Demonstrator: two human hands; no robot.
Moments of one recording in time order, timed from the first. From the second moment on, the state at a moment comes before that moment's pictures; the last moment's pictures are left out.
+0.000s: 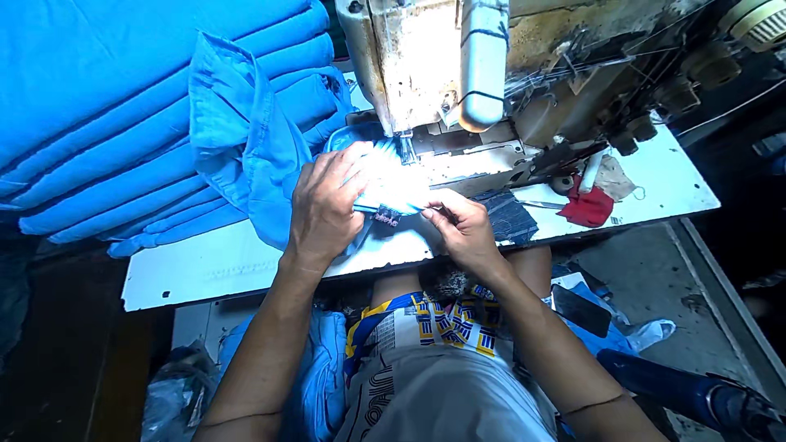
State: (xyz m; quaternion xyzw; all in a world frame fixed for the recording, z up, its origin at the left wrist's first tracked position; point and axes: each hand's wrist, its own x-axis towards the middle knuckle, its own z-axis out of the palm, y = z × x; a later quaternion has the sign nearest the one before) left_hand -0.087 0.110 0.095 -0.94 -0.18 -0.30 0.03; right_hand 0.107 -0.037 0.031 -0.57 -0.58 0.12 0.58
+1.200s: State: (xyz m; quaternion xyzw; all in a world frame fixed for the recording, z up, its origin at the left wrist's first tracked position) left_hand -0.080 0.086 0.069 -0.85 -0.28 -0.43 -0.12; right_hand 0.232 -0.167 0.083 -0.63 -0.47 -0.09 0.62
